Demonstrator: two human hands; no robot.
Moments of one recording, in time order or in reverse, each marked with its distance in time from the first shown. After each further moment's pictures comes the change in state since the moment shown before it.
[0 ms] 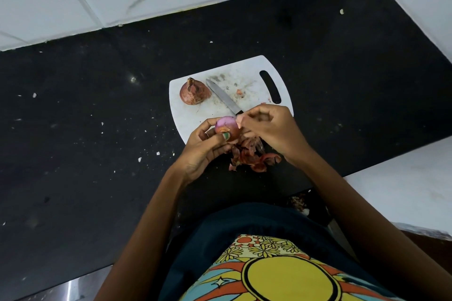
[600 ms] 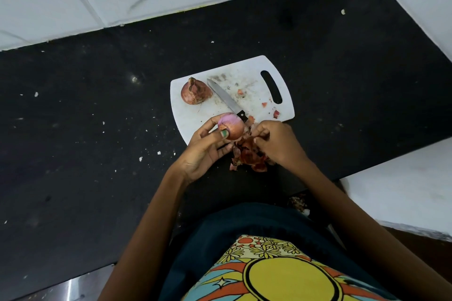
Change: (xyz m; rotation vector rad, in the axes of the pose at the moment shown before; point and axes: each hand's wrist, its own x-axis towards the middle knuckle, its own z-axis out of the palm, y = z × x) left_hand 0.002 0.000 -0.002 -0.119 -0.106 -0.047; right_hand 0.002 0.044 -0.003 -0.568 0.039 0.048
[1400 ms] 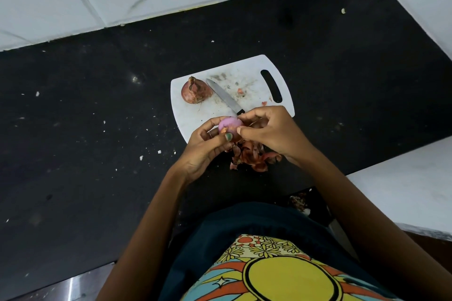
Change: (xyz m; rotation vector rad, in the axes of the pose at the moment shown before) left_hand -0.004 -0.002 0.000 0.160 0.061 0.092; right_hand -0.013 -0.050 -0.029 0.424 -0.124 -0.054
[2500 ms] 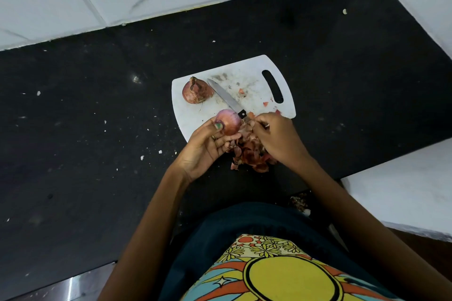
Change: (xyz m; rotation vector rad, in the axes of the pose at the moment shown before) left_hand -0.001 0.008 0.001 -0.161 -0.046 -0.094; right_hand 0.015 0.042 0.008 -0.431 0.165 -0.068
